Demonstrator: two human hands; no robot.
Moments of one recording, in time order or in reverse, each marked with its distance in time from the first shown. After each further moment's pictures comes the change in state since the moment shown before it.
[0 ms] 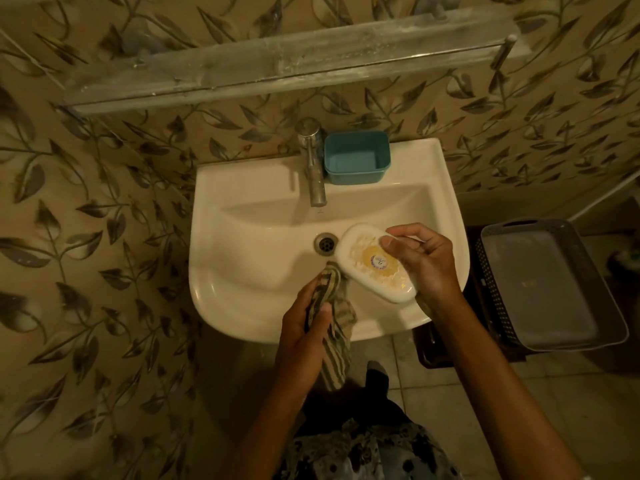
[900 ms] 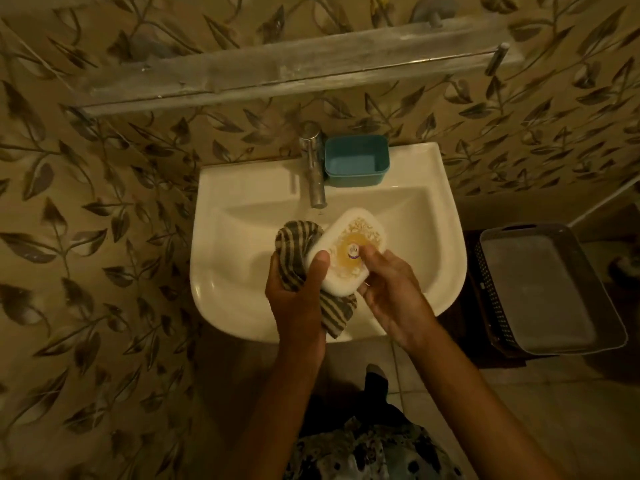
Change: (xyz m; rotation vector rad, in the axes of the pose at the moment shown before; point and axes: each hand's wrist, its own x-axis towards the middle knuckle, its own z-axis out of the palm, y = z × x) left_hand 0.024 0.041 0.029 -0.419 0.366 0.095; right_hand -0.030 0.015 0.032 0.431 -0.129 0.291
